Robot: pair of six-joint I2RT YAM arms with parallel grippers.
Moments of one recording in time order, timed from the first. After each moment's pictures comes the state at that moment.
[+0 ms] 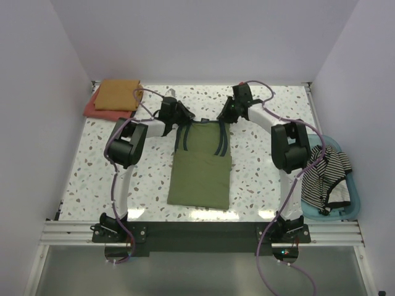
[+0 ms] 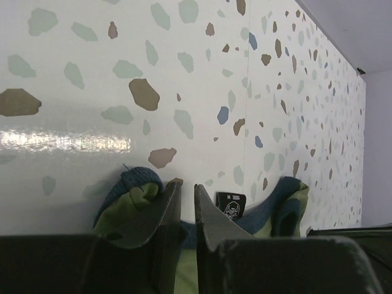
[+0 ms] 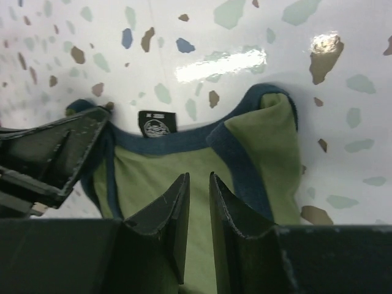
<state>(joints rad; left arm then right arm) -0.35 2.30 1.45 0.35 0.16 -0.86 0.31 2.14 1.64 -0.33 -0.16 0.75</state>
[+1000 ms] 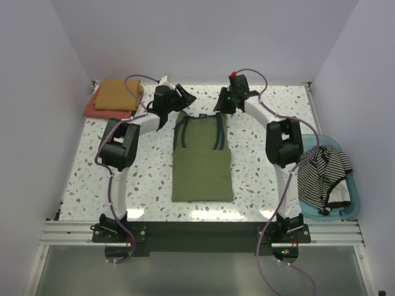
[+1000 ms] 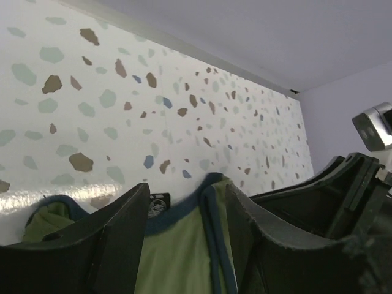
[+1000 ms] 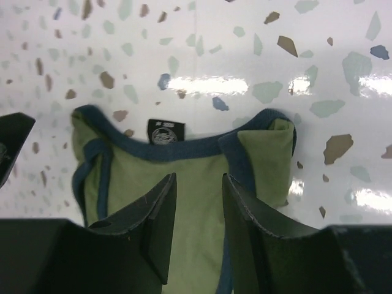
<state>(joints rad) -0.31 2.24 1.51 0.41 0.20 -0.80 0.31 2.30 1.90 -0.42 -0.15 0.52</state>
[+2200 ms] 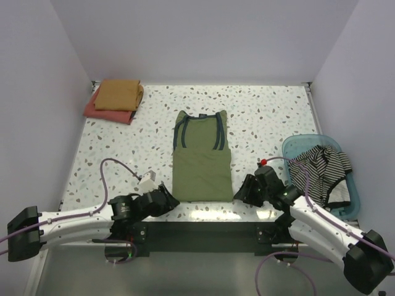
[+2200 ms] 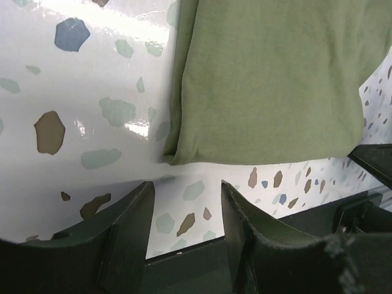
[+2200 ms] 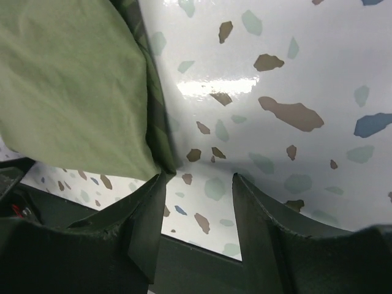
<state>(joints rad) -1.15 0.74 0.23 -0.36 -0.36 -1.40 0.60 0.79 0.30 -0.49 -0.09 0.93</state>
